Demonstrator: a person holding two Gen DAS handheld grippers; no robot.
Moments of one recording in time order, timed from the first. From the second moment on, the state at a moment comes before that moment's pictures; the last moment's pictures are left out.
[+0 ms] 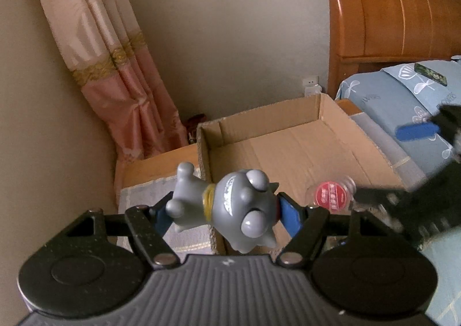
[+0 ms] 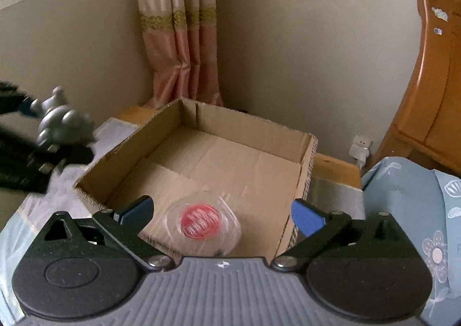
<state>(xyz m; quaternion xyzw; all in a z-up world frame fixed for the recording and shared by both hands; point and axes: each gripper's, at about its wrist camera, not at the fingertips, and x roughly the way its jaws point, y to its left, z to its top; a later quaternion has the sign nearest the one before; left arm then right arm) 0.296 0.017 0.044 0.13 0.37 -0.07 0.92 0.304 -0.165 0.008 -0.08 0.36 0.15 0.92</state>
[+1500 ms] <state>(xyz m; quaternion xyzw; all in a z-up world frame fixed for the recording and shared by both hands) 0.260 0.016 0.002 0.11 0.32 -0.06 0.94 0.176 -0.205 -0.045 -0.05 0.36 0.07 0.93</state>
